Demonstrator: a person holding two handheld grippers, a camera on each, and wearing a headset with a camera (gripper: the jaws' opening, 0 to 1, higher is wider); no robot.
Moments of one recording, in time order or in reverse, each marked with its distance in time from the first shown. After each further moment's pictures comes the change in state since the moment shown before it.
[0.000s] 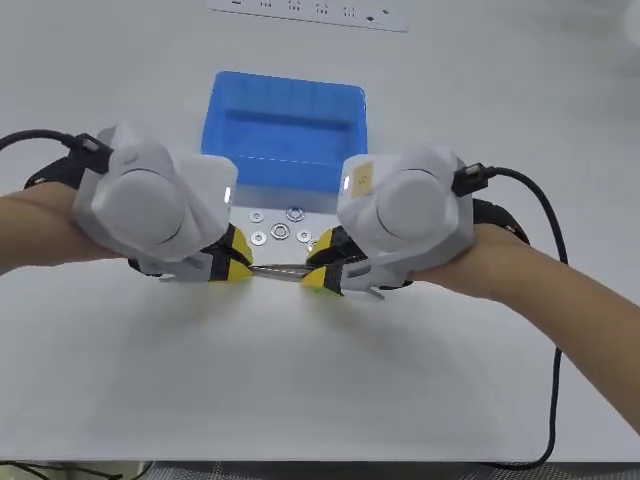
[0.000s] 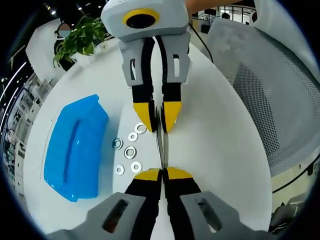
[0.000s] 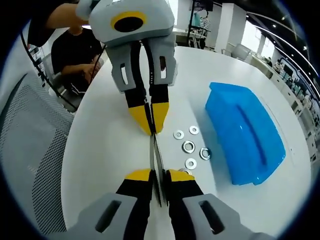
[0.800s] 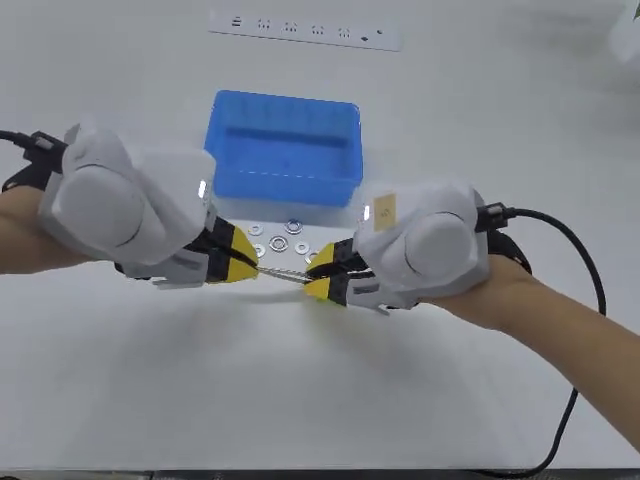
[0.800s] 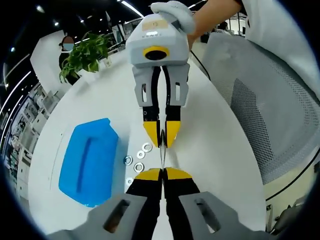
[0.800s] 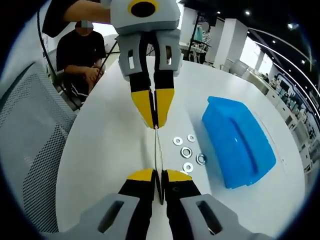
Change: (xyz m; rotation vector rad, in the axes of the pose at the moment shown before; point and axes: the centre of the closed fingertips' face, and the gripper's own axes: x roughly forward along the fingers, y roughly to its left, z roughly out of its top) left arm -0.030 -0.001 0.041 0.024 -0.136 0.056; right arm -0.014 0.002 0.006 -0.106 -0.107 -0.072
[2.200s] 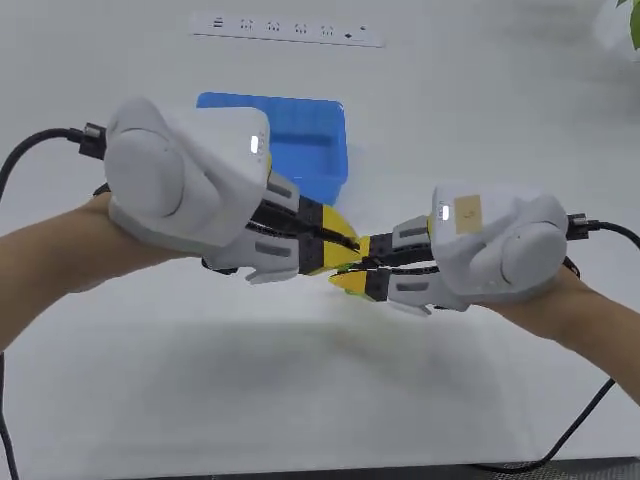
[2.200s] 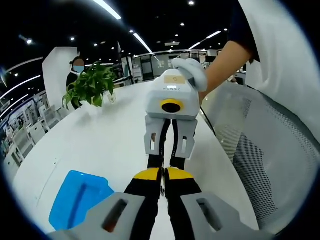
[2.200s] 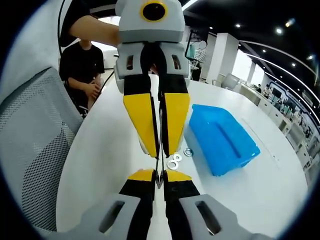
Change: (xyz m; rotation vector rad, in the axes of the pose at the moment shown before) left arm 0.030 0.014 0.090 -0.102 -0.347 0.000; right arm -0.035 -0.008 -0.011 0.041 -0.168 -0.049
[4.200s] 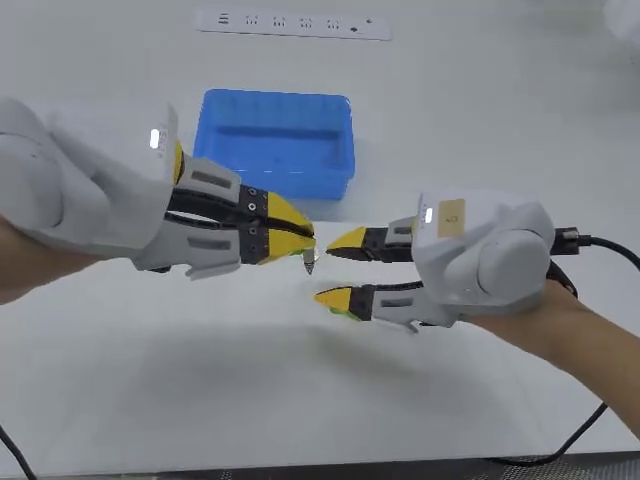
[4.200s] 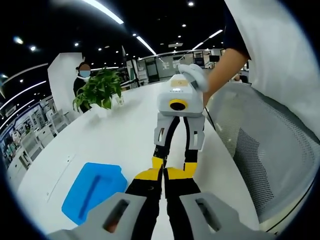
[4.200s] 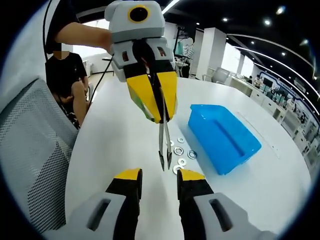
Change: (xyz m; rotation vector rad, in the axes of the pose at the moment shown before) left arm -0.042 0.003 -0.010 0.038 -0.009 0.067; right arm 0.008 0.008 0.008 0.099 0.015 -0.072
